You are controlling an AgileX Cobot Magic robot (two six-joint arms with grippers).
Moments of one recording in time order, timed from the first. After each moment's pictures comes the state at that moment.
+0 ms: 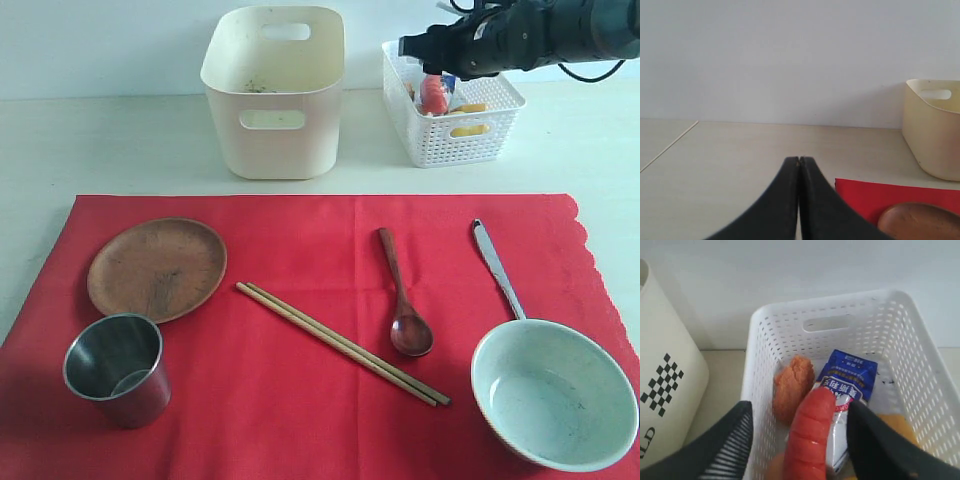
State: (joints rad) left arm 0.08 0.01 0.00 0.06 0.10 -0.05; right arm 0.19 2.20 -1.58 -0.06 0.04 0.24
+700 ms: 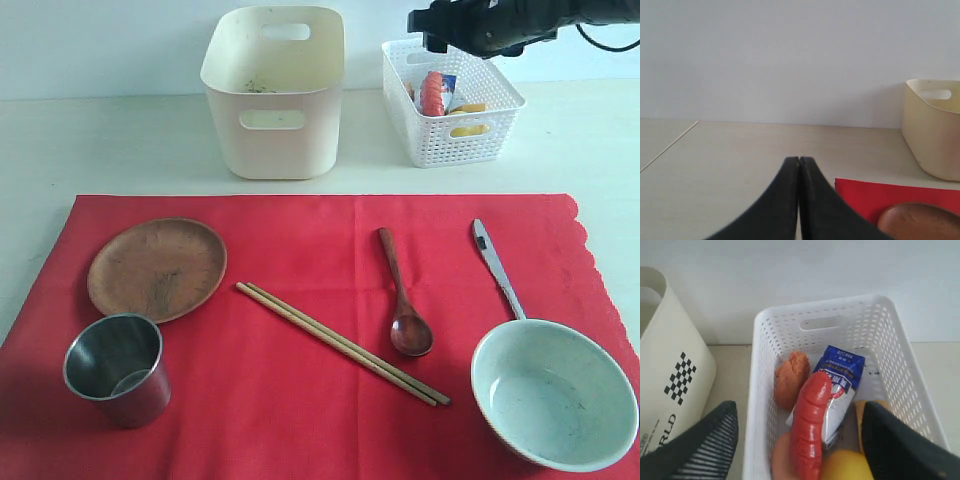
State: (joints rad) left arm 0.08 0.01 0.00 0.06 0.10 -0.05; right arm 0.19 2.09 -1.58 -0.06 0.21 0.24
